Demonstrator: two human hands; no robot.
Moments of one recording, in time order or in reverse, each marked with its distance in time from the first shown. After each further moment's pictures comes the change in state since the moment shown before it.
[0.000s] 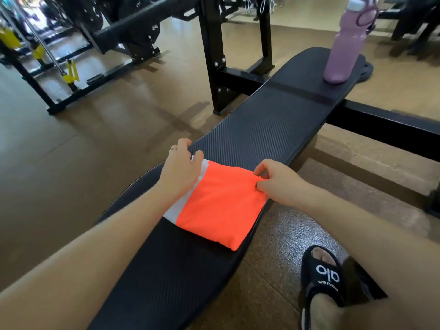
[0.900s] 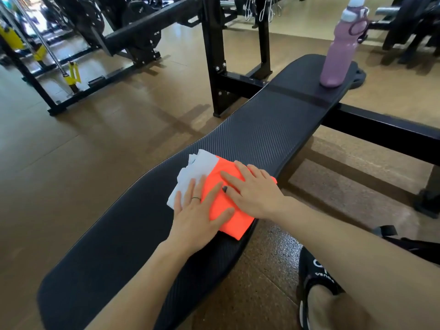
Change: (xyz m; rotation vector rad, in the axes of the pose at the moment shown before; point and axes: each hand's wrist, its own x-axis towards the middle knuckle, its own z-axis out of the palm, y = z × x) left_hand -0.113 -0.037 0.031 0.306 -0.218 0.130; right_hand -0.014 -0.015 0.062 -0.666 0.008 -0.245
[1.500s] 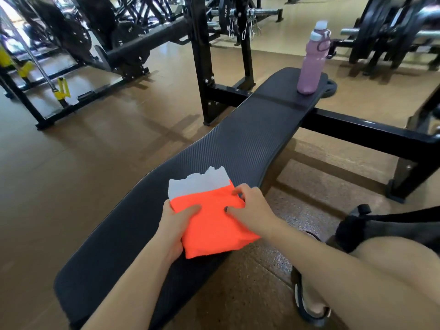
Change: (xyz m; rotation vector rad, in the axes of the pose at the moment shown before) left_hand -0.055 -0.020 -0.026 -1.374 0.077 -0.594; right_hand -0.071 -0.046 0.026 0.730 0.166 0.317
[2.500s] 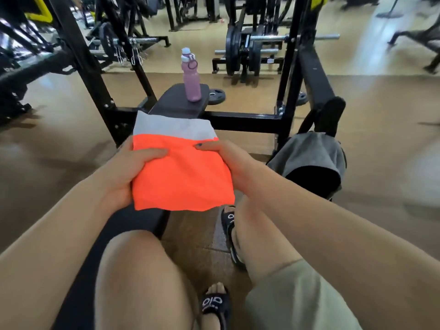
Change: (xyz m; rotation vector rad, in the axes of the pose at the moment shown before) left_hand -0.151 0.098 0.077 0.265 -0.639 0.297; right_hand -0.150 -0.036 -0.162 1.156 0.016 0.158
